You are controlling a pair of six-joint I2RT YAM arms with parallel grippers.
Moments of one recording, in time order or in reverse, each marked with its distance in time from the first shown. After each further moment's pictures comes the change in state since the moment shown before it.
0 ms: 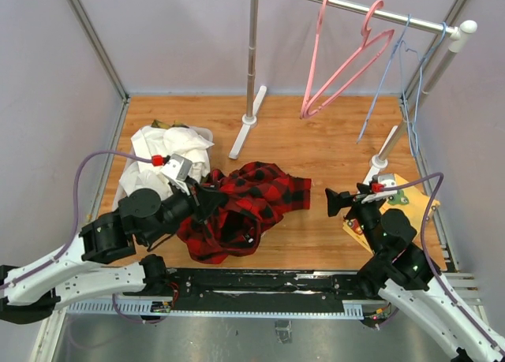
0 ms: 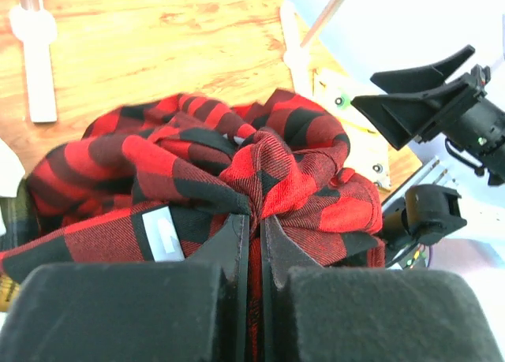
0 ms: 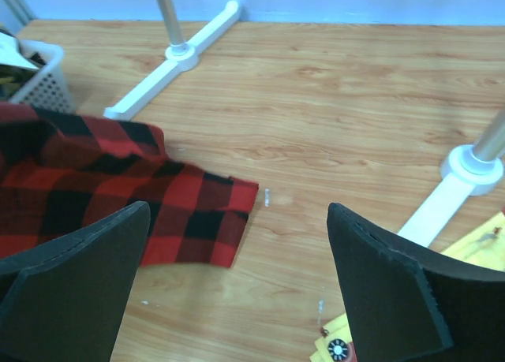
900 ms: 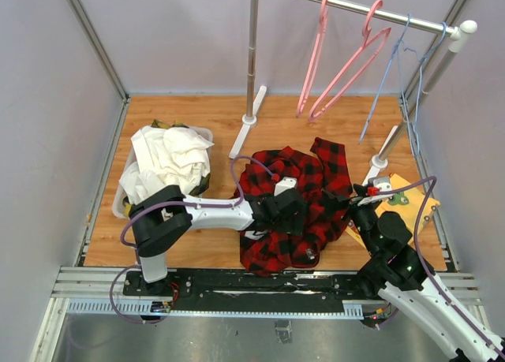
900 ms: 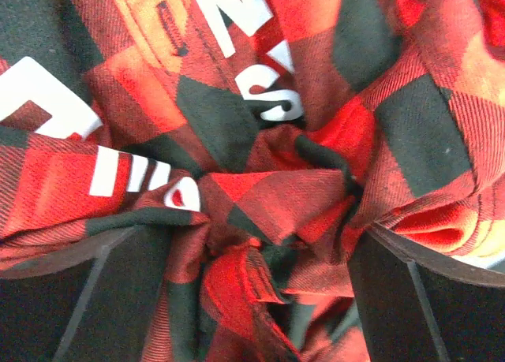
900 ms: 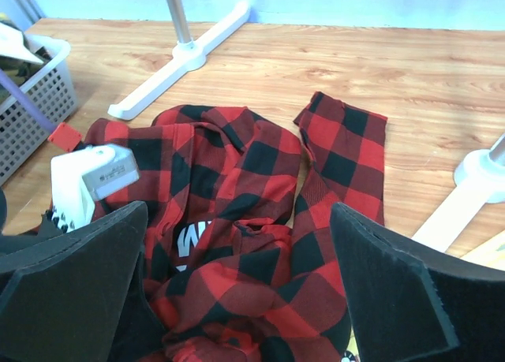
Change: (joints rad) left arm 0.008 1.194 0.215 0.222 0.190 -0.363; right arm 0.000 -0.015 -0.061 0.076 -0.053 -0.021
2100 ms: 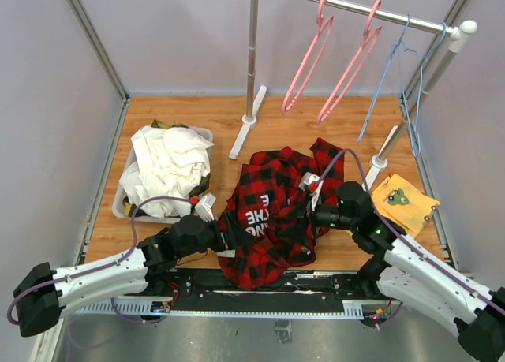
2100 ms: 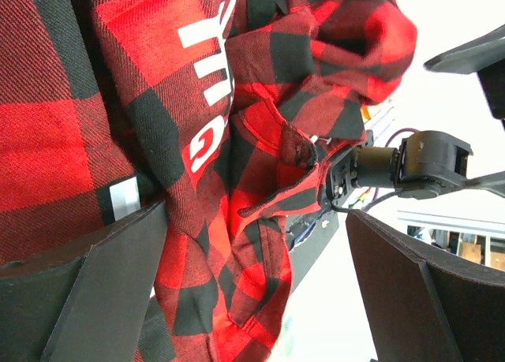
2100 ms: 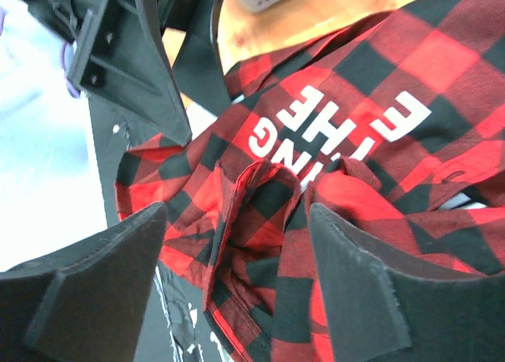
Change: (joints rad) left arm 0.143 -1.155 -0.939 0.310 0.211 -0.246; right arm 0.000 0.573 0.135 0.060 -1.027 -0.013
